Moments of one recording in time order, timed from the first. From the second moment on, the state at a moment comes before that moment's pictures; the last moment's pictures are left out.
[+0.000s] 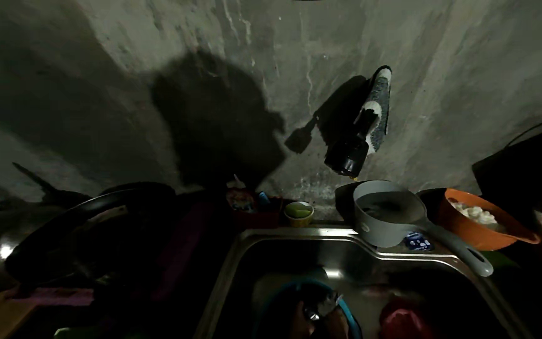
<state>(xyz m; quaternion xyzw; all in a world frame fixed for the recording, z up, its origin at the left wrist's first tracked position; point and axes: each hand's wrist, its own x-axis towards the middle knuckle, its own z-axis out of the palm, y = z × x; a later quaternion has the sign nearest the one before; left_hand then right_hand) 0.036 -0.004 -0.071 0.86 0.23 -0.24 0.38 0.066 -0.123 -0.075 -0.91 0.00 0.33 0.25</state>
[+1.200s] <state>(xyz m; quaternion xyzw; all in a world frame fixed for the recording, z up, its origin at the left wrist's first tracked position) 0.029 0.005 -0.026 0.83 0.12 -0.21 0.51 0.045 -0.160 -0.013 -0.85 0.00 0.20 0.49</state>
